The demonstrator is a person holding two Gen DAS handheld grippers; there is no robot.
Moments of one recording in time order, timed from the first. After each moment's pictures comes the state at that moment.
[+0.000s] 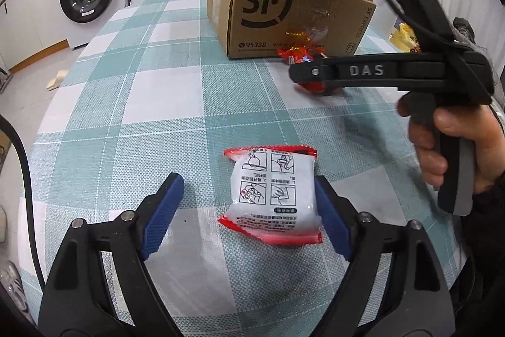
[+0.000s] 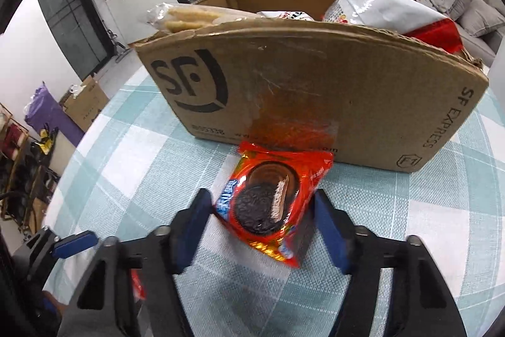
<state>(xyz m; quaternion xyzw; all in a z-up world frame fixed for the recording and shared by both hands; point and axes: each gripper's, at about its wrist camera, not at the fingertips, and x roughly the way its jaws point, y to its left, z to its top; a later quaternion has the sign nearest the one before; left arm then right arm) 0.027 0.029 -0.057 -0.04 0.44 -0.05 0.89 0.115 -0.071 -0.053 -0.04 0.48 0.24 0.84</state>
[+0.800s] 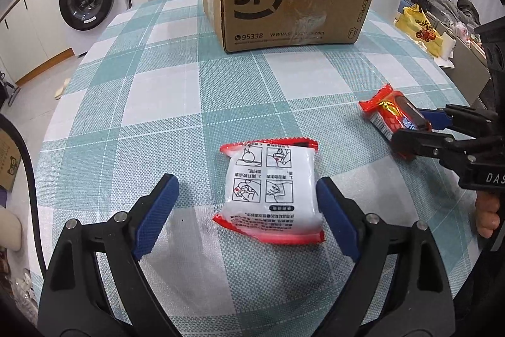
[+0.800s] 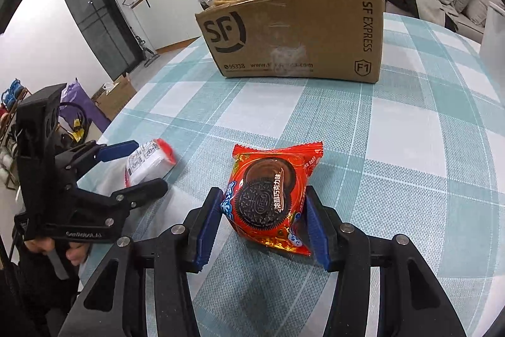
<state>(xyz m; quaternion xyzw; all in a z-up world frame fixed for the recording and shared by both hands) 0.030 0.017 -0.062 0.00 0.45 -0.04 0.89 0.021 -0.142 -0.060 -0.01 0.46 0.30 0.83</state>
